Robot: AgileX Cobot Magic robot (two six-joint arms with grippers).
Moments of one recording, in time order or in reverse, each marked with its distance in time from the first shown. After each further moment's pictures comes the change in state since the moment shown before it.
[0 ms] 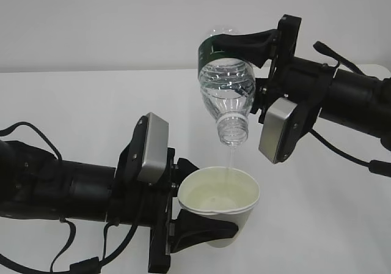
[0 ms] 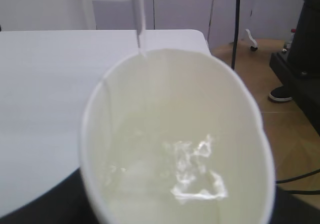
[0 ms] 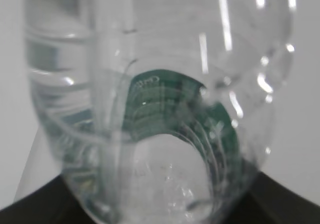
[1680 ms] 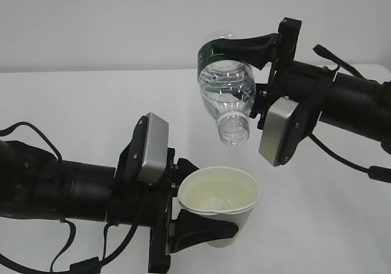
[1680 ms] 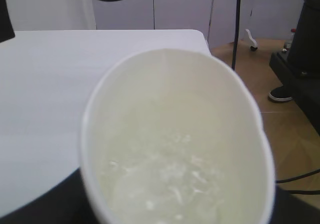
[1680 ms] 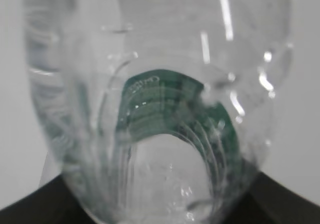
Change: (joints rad) left arm 0.000 0.000 0.000 0.000 0.000 0.000; right arm 0.001 0.000 0.013 0.000 0.000 0.069
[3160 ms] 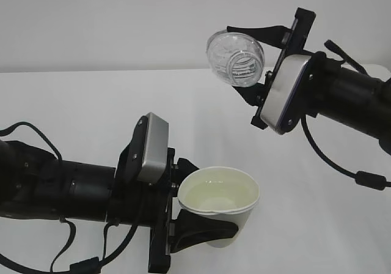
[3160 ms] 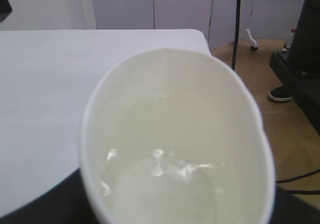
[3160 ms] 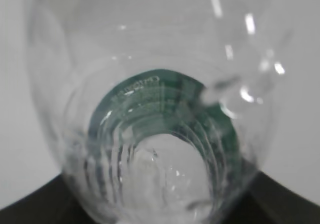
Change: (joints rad) left arm 0.000 0.000 0.000 0.000 0.001 0.000; right arm 0.000 0.000 0.001 0.116 0.000 0.412
